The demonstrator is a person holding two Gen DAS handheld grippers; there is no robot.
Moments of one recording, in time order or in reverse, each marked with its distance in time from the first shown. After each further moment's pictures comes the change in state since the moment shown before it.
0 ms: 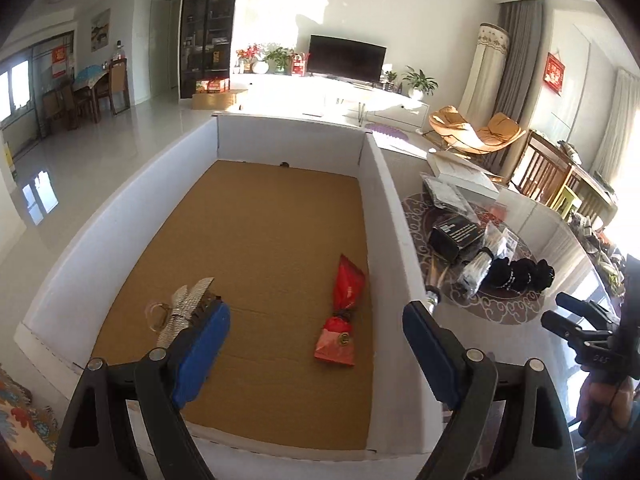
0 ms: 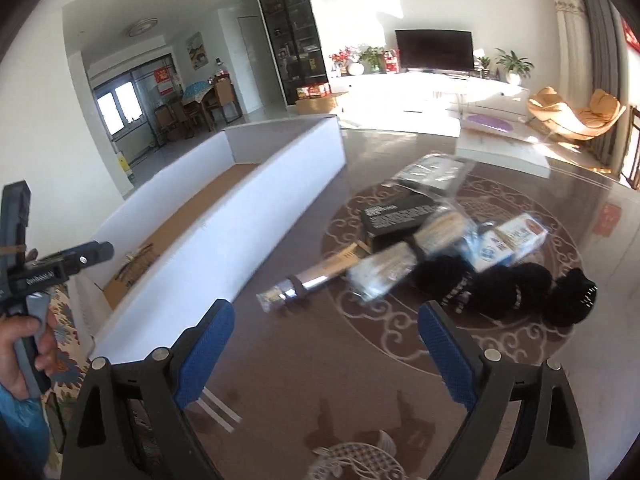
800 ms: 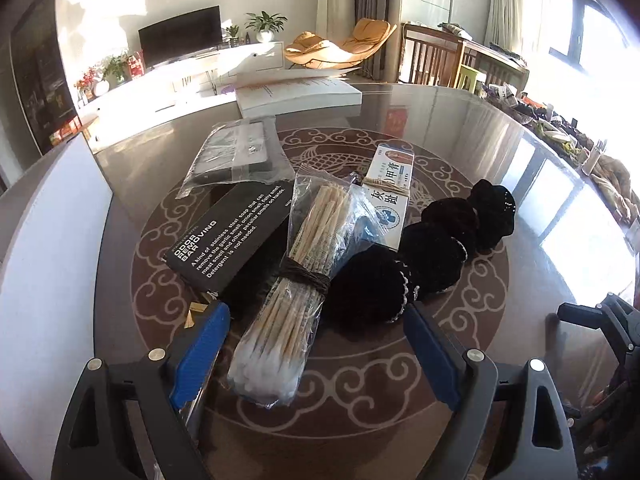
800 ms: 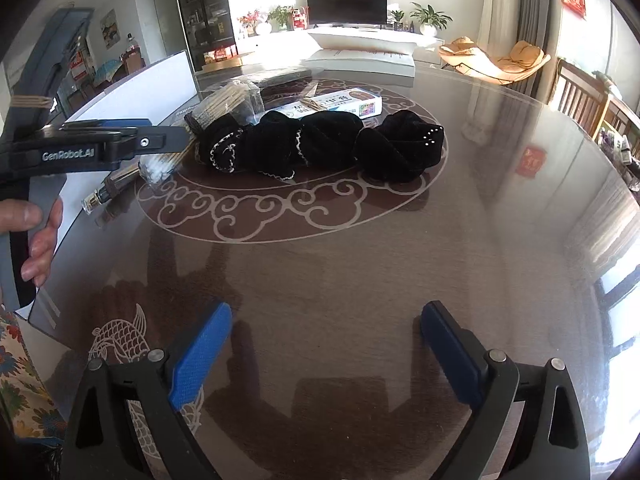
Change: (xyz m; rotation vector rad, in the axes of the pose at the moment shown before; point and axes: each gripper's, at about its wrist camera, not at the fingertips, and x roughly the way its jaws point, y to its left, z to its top) left arm 0.199 -0.234 0.024 0.446 0.189 -0.236; right arm 0.014 -0.102 -0.061 0.072 0.136 -0.200
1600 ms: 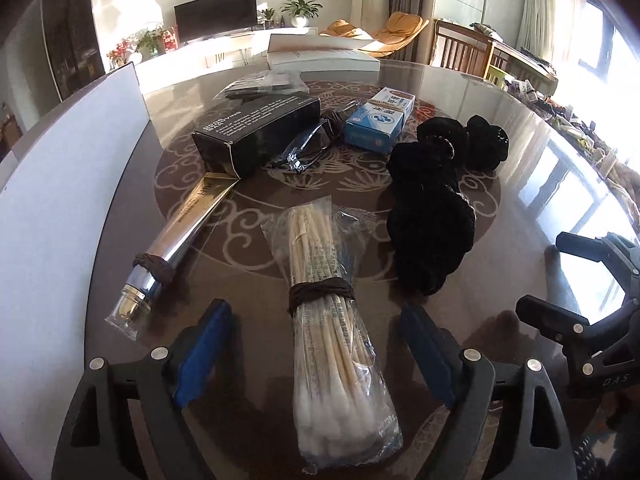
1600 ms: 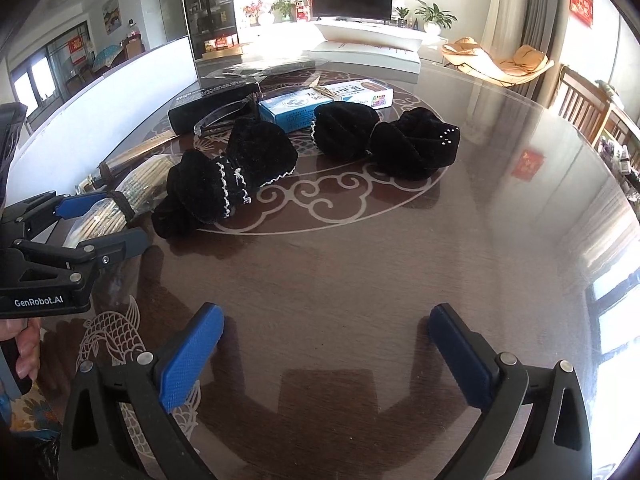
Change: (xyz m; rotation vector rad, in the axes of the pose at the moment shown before) left arm -0.033 -0.021 -0.084 -0.108 0.032 0.082; right arm 0.006 0.006 0.001 0.000 0.009 -0.002
